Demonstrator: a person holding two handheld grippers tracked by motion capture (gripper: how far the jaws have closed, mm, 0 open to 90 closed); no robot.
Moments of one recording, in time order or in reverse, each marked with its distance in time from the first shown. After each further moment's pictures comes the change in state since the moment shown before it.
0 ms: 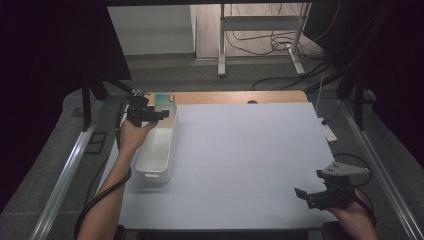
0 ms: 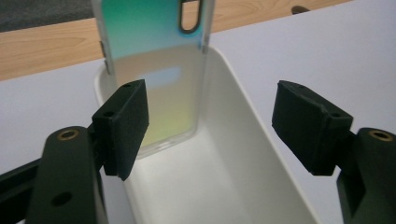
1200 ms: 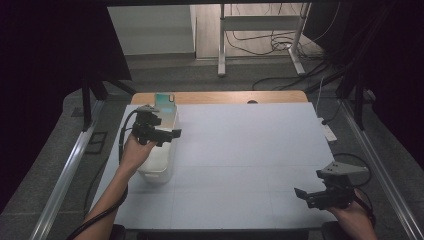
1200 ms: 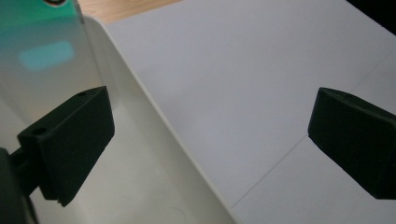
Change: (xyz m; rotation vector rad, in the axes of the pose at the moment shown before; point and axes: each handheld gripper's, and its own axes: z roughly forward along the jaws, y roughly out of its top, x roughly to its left) left arm -0.056 -0.035 -0.029 -0.001 -0.159 0.129; right arm -0.001 0.001 0.002 0.019 0.001 0.009
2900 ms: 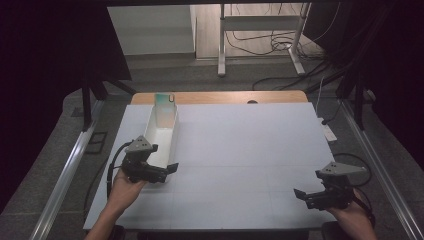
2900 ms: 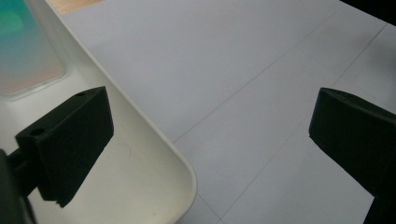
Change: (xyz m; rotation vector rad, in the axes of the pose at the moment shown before) left arm -0.063 -0.069 -0.050 -0.046 -0.019 0.123; right arm 0.002 0.001 0.001 0.011 0.002 -0.017
